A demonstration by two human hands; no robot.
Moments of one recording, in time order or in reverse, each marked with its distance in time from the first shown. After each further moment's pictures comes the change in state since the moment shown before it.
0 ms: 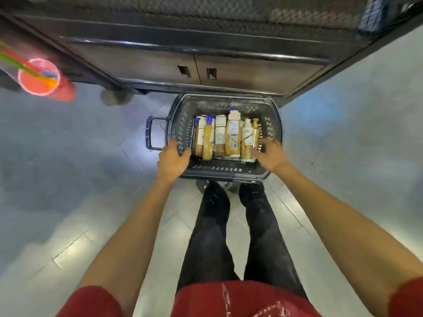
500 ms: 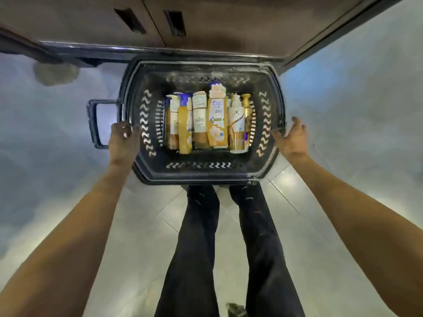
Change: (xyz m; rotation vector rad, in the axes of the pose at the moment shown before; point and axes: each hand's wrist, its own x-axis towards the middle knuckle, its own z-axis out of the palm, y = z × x) left_hand 0.178 -0.078 0.080 -0.274 0.236 -0.101; right_hand 0.133 0.106 0.030 0.152 0.308 0.232
